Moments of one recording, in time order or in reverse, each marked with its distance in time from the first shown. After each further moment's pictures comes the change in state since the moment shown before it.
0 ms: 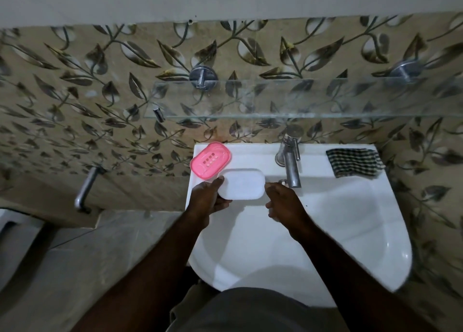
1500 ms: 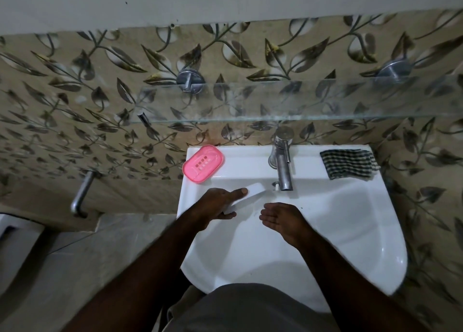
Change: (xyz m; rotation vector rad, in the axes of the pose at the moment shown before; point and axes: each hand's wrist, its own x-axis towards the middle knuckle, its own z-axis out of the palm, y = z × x) left_hand 0.001 0.000 0.024 0.402 -0.276 -0.059; right_hand 0.036 0.065 -0.025 0.484 -0.083 0.304
